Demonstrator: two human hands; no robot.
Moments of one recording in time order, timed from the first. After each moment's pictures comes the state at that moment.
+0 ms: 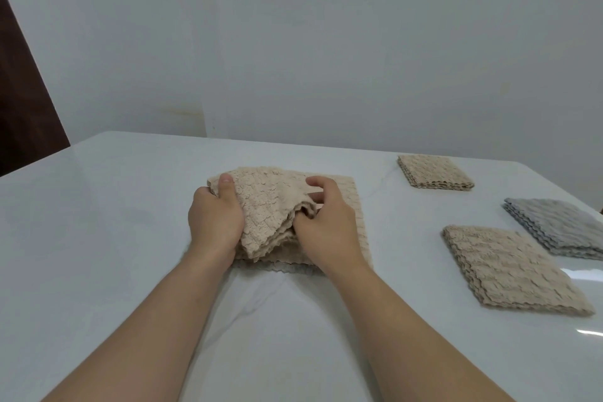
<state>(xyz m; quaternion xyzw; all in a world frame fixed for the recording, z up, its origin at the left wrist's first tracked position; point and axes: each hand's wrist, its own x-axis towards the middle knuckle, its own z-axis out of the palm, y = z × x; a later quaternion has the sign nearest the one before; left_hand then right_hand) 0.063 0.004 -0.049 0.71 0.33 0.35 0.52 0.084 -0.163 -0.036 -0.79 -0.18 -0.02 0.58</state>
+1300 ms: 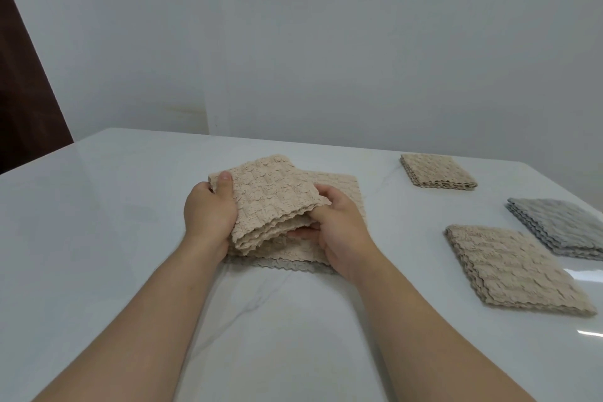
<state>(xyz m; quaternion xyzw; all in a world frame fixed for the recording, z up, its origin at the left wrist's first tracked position) 0.061 0.017 -0.046 0.70 0.32 0.33 0.55 0.102 -0.164 -0.041 -0.60 -0.13 0.18 0.76</state>
